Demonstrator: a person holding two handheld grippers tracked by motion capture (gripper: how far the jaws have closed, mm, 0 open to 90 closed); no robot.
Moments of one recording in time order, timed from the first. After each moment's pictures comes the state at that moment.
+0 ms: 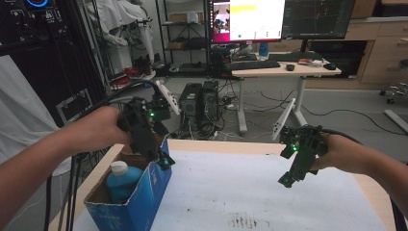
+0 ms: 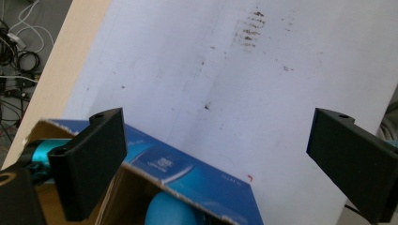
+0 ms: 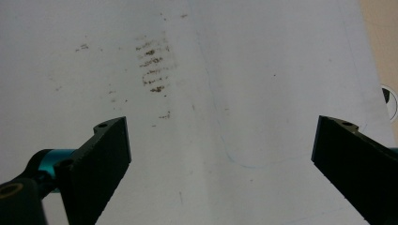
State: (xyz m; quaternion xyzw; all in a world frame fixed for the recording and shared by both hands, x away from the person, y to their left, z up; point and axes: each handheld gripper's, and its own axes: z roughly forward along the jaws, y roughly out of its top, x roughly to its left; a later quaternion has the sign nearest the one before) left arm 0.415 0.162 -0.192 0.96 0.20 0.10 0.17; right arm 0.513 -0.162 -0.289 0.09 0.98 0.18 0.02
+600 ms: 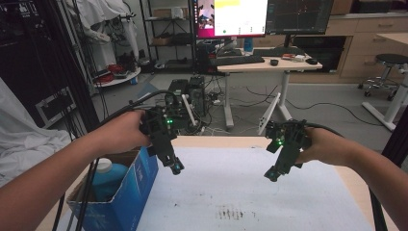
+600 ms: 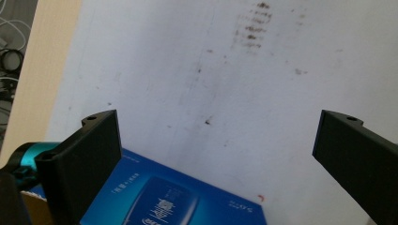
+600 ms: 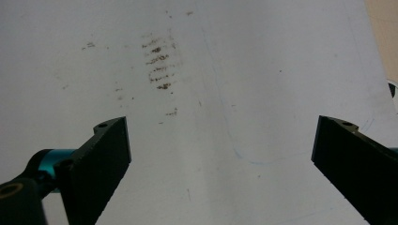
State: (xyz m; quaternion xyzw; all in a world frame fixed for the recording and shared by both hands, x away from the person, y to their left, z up) left arm 0.448 0.114 -0.230 0.97 0.17 0.09 0.12; right arm 0.504 -0.165 -0.289 0.10 0.98 0.19 0.02
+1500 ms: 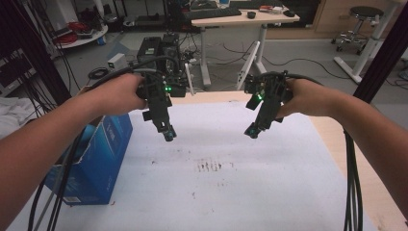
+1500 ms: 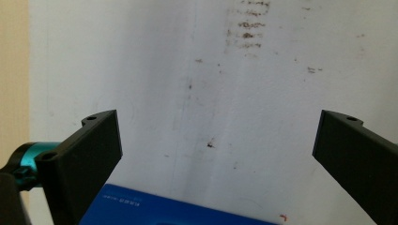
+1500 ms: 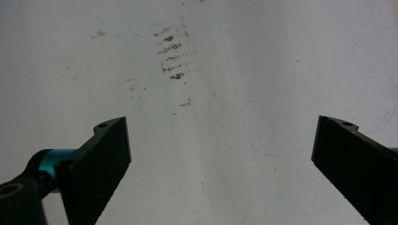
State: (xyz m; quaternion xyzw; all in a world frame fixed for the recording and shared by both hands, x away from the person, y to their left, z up) left arm 0.471 0.070 -0.277 0.99 0.10 0.05 0.08; right arm 0.490 -0.168 -0.296 0.10 0.98 0.18 0.01
